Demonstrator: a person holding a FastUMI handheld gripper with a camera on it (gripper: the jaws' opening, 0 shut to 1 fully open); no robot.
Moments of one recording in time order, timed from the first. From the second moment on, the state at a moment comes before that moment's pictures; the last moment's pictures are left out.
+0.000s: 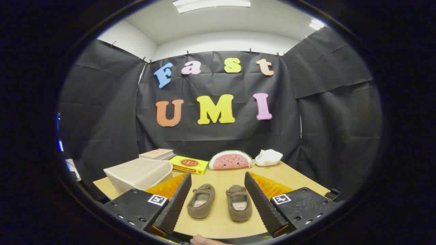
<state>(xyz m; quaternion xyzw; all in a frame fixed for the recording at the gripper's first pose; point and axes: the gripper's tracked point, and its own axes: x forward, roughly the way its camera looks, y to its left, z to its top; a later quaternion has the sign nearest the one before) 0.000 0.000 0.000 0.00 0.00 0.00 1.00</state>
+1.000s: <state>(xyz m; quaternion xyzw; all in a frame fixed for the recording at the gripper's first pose) 0.005 -0.016 -0.008 0.00 -0.01 -0.03 1.00</state>
